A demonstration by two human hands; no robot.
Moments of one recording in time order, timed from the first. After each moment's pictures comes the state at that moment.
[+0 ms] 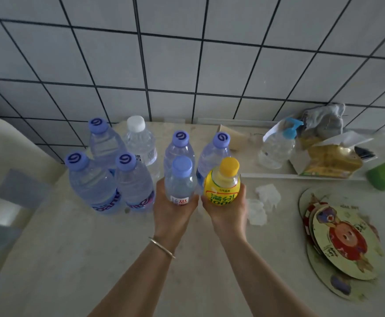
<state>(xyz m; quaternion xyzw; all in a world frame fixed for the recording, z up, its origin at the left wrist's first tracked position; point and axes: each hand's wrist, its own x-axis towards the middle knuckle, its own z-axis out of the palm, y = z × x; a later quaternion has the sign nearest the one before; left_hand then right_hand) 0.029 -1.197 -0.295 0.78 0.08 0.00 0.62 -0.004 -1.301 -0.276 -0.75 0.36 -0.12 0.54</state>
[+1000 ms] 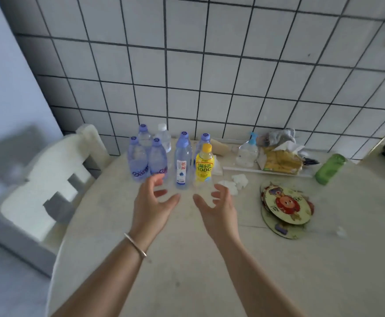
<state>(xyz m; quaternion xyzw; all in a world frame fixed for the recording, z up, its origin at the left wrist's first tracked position) -0.191 -1.116 -0.154 0.83 0.00 0.08 0.55 -0.224 -1.255 -0.160 -0.83 0.22 -0.11 0.50</state>
